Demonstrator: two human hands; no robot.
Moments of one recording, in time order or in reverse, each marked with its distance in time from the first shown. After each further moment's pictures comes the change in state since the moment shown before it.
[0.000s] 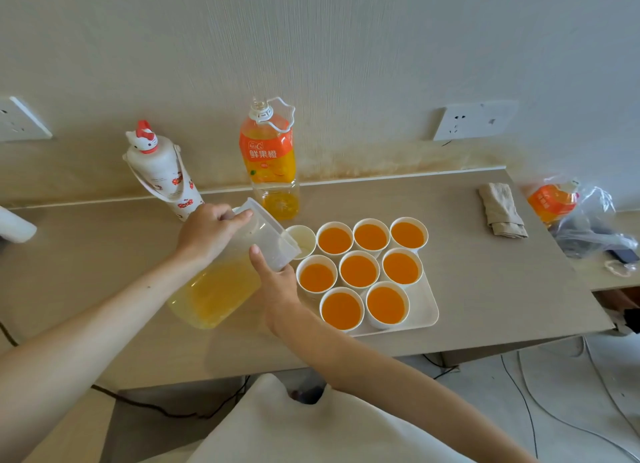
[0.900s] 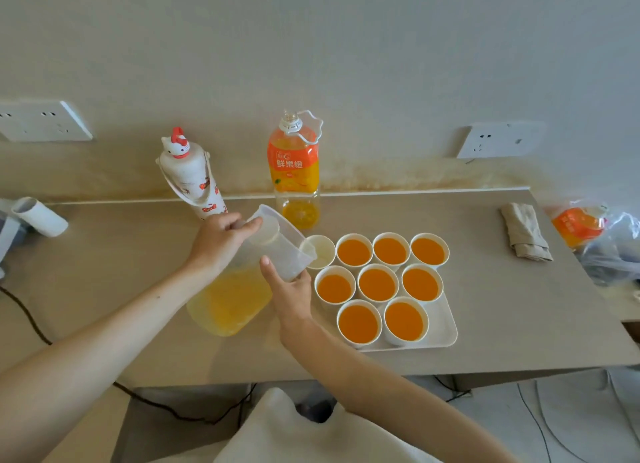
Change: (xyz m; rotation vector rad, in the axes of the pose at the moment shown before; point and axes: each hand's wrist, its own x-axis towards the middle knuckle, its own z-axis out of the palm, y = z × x) left_hand -0.010 -0.013 -0.016 -0.302 0.023 -0.024; right_hand -0.015 -0.003 0.014 -0.056 0.032 -0.083
